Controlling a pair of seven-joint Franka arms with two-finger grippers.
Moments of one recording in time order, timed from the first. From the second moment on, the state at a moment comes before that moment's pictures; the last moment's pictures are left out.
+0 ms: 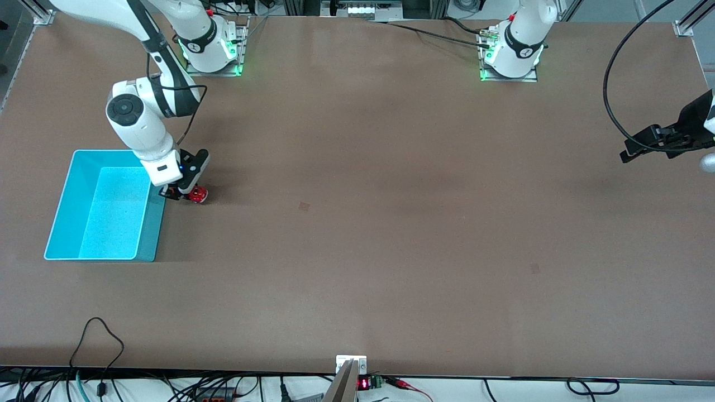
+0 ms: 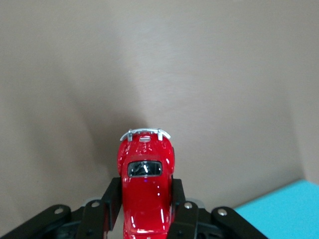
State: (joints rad) left arm 0.06 0.01 0.02 -1.66 -0.05 1.69 -0.05; right arm -0.04 0.18 0.11 -2.42 -0.32 2.76 -0.84
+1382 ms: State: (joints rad) left arm 0.05 0.01 0.02 -1.66 -0.05 1.70 -0.05; right arm -0.12 0.15 -0.14 -2.27 -0.11 2.48 -0.29
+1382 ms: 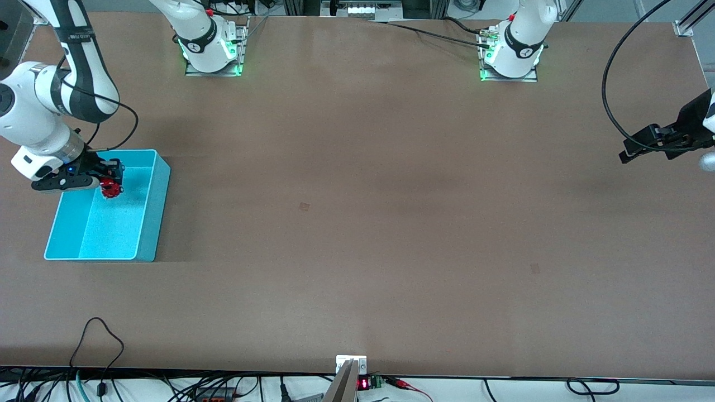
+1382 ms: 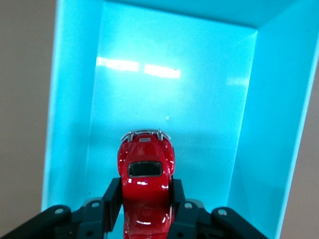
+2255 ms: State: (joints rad) left arm 0.05 0.00 0.00 -1.66 -0.05 1.70 -0.02; right arm -0.15 0.34 -0.17 -2.21 -0.06 2.48 -0.25
